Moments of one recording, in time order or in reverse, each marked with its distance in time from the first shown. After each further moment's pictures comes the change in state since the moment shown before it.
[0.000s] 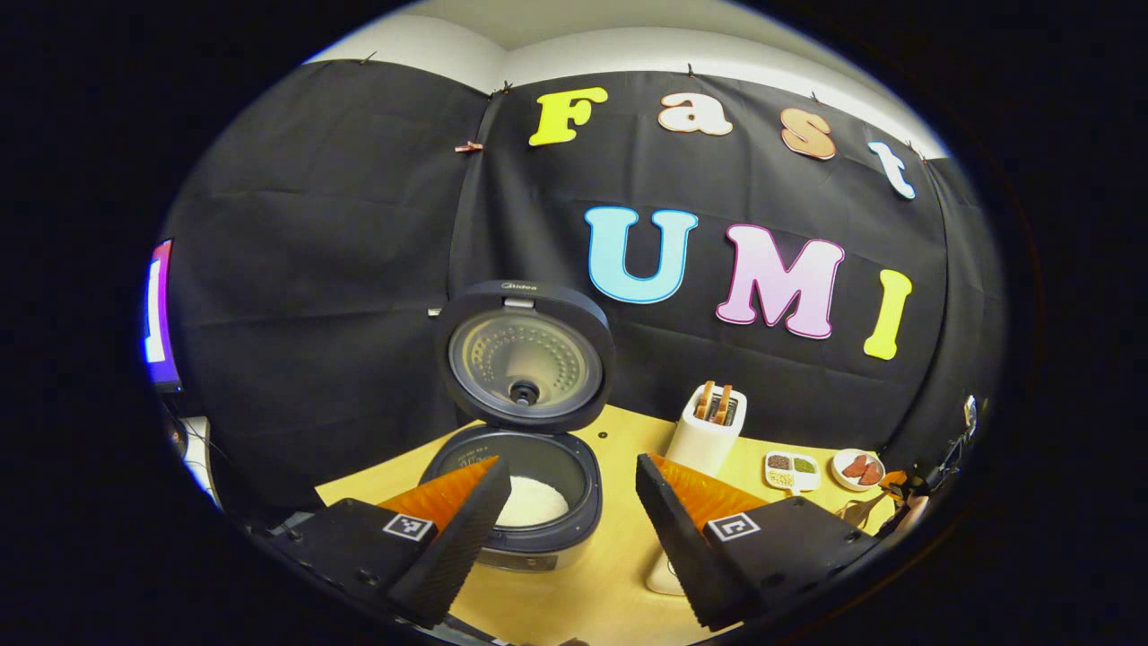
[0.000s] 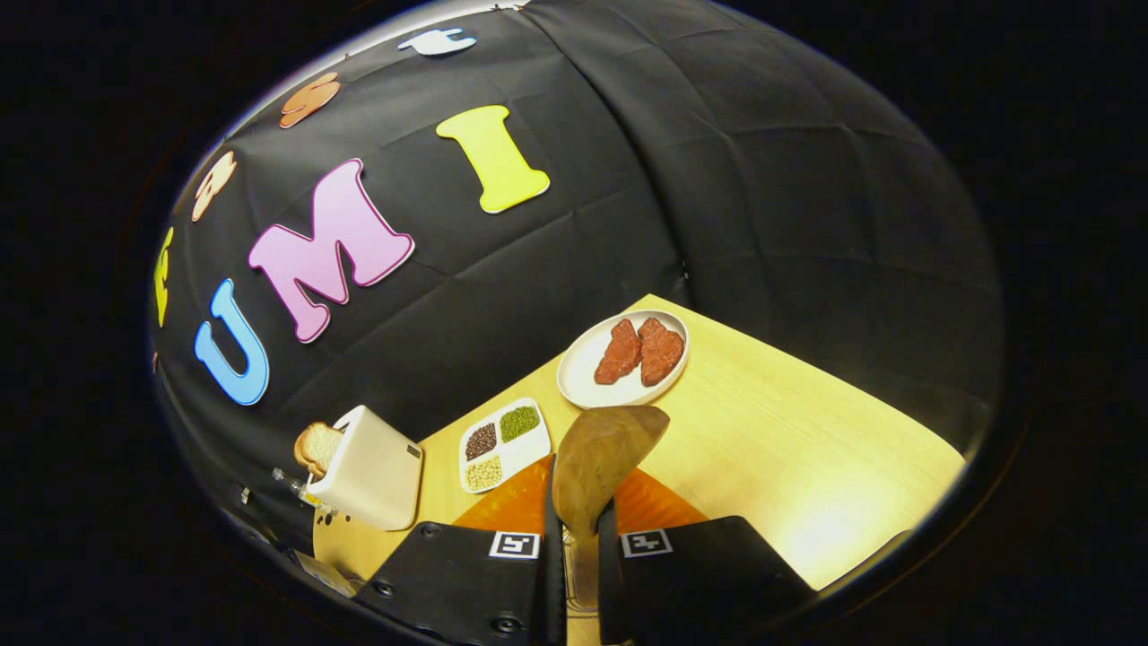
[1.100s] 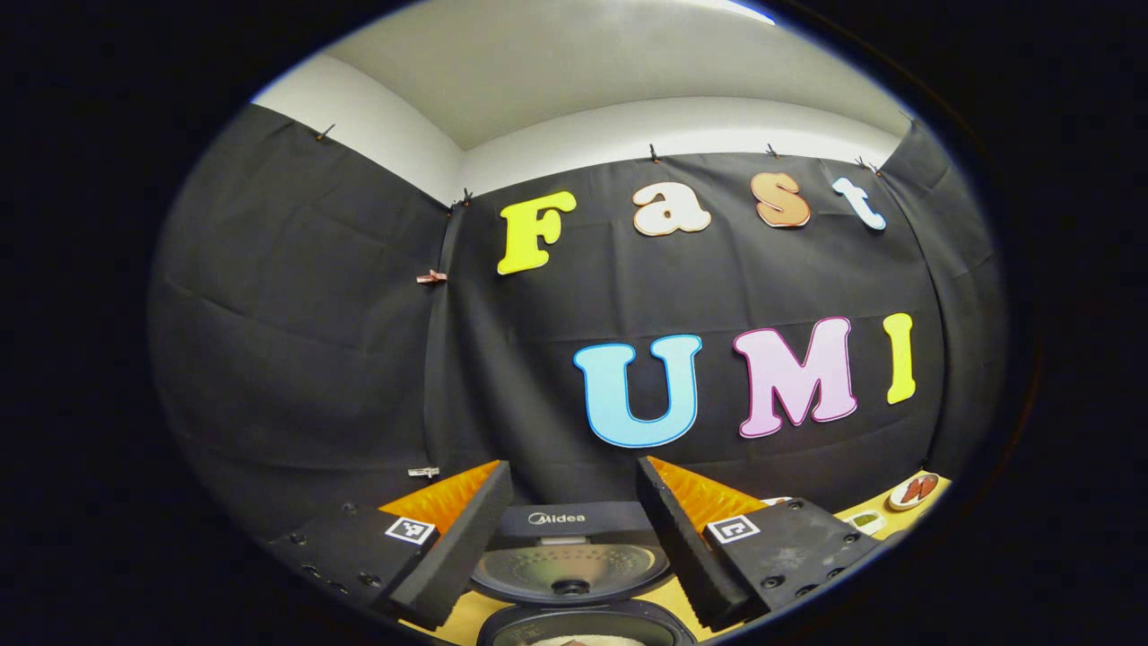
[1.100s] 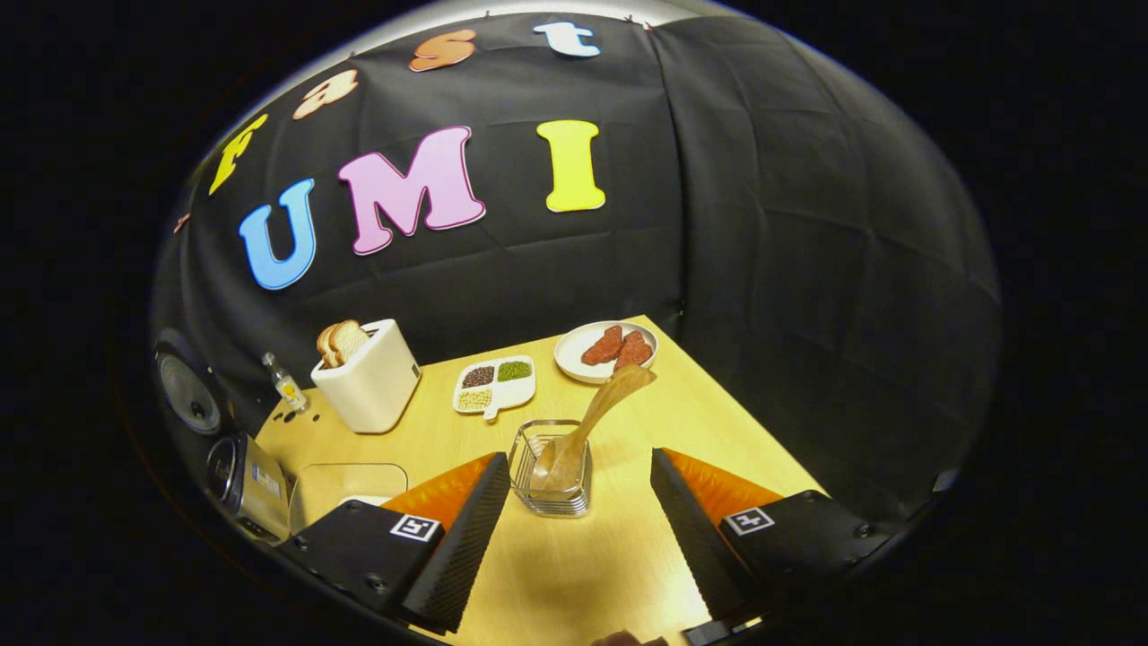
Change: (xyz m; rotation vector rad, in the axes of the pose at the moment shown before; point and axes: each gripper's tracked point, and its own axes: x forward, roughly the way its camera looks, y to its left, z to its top) left arm 0.137 0.050 0.168 0.148 -0.462 -0.107; right arm -0.176 -0.017 -0.008 -0.418 -0.057 0.012
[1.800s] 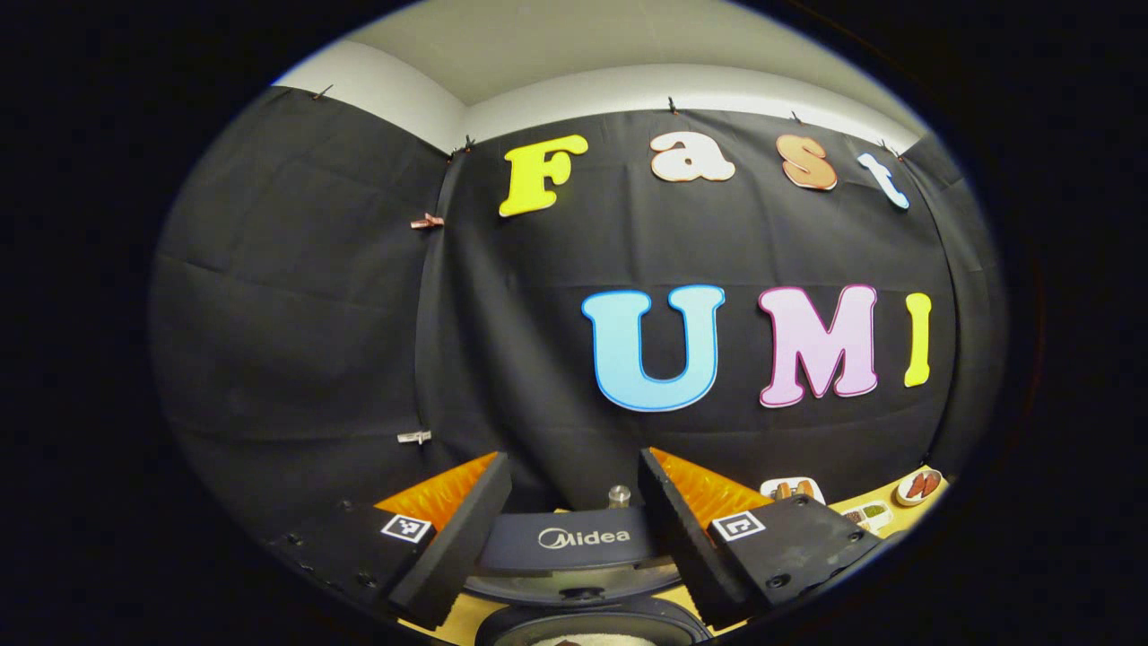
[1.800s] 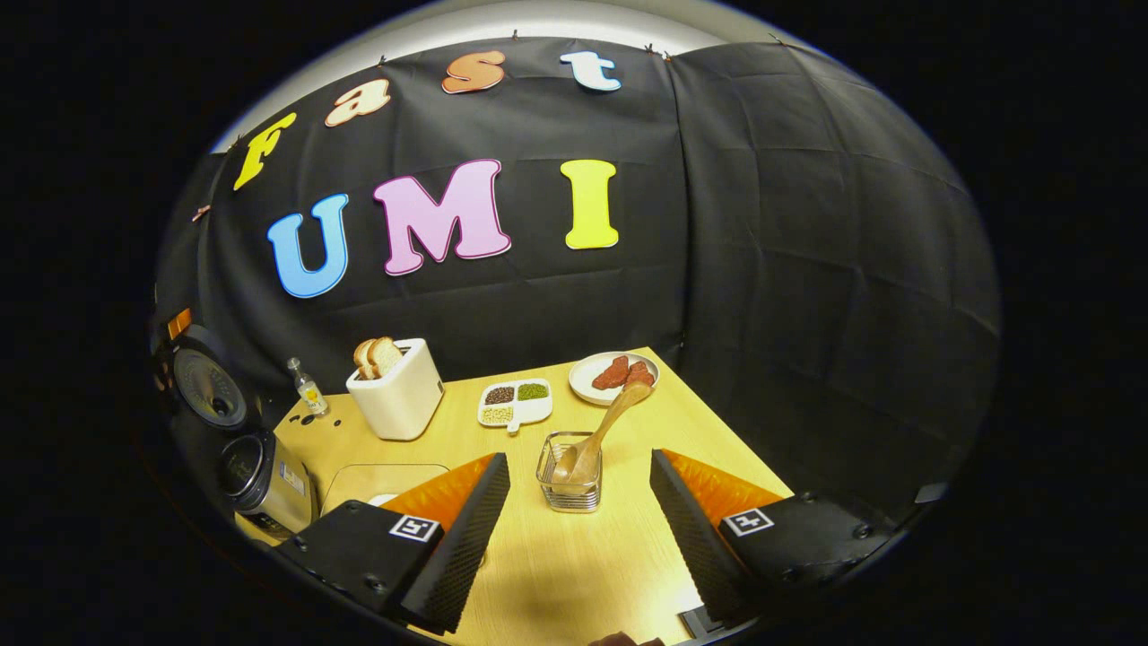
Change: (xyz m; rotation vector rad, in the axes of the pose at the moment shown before) left arm 0.044 0.013 -0.048 -0.028 0.184 0.006; right arm -0.056 0.031 0.018 0.000 -0.062 0.024
